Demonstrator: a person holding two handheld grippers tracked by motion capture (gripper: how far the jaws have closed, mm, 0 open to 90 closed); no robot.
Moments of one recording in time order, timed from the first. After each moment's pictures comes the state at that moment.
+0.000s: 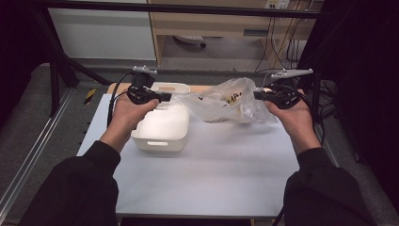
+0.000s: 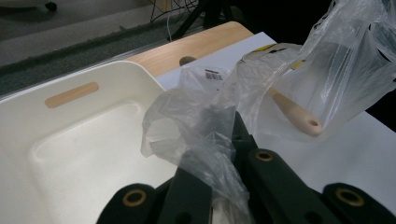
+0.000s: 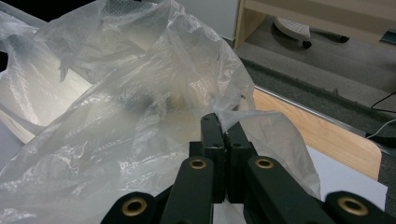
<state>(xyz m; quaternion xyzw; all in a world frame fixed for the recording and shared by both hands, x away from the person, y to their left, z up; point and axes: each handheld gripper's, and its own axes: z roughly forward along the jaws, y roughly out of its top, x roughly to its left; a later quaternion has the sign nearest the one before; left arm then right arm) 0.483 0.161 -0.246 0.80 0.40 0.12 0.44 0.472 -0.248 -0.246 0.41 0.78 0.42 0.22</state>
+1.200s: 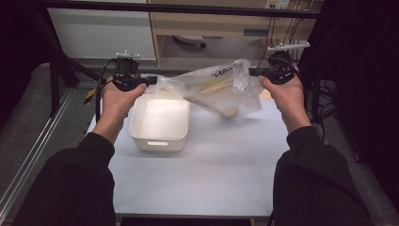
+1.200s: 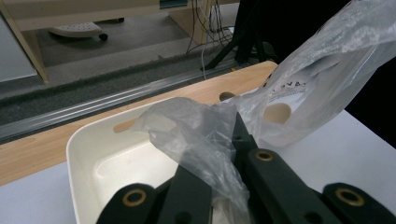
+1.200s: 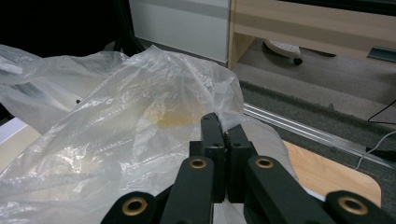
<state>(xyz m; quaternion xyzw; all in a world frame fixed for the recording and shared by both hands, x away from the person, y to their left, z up) 0.496 0.192 -0.222 0.75 0.43 0.18 0.46 0.511 -0.228 -0.202 0.43 0.75 0.45 0.23</state>
